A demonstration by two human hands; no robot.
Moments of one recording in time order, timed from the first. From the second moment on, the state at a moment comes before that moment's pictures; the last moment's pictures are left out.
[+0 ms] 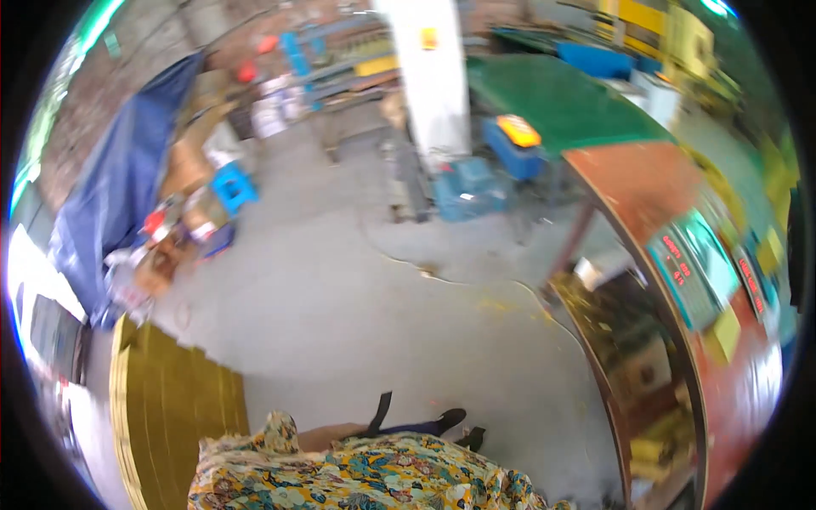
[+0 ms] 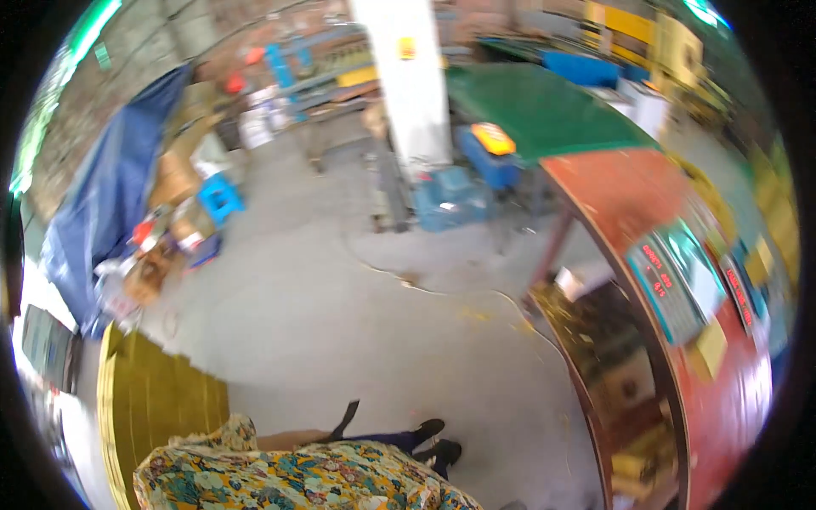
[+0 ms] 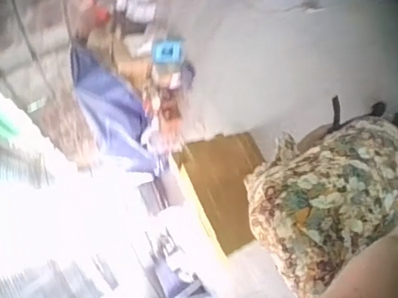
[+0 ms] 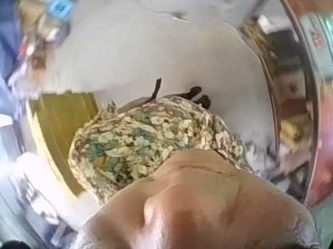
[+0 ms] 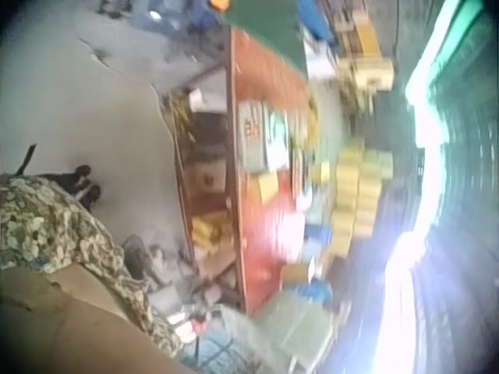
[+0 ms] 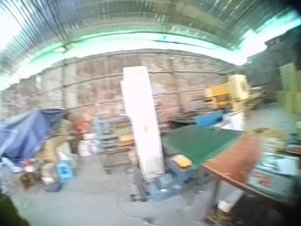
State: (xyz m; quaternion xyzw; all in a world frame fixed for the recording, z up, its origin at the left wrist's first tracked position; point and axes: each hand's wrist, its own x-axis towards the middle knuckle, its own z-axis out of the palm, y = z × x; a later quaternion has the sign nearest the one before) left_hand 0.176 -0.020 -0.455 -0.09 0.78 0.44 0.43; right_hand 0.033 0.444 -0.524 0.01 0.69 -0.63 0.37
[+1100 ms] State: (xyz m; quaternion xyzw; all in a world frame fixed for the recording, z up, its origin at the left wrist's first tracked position) left_hand 0.307 -0.395 -0.358 -0.57 0.53 0.63 -0.06; right_hand 0.033 -0.387 -0.464 -0.27 0.54 -0.21 0.77
